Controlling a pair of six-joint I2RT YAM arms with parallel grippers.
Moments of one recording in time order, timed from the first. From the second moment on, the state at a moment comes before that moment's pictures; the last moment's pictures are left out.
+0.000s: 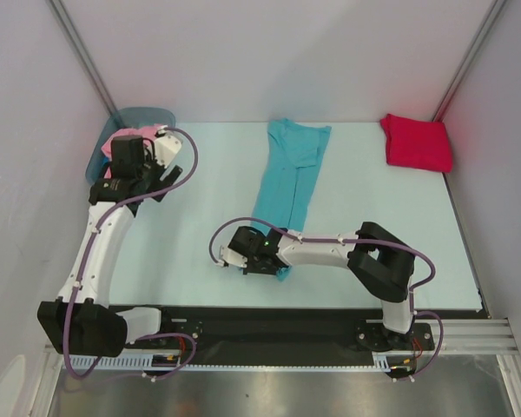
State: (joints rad) left arm -0.05 1.22 1.25 -0.66 -0.15 0.67; right arm 1.14 1.91 1.28 -0.59 0.16 -0.42
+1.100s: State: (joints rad) left arm -0.12 1.27 1.17 -0.71 -0.04 0.63; right arm 0.78 1.94 1.51 -0.47 0.37 -0.80
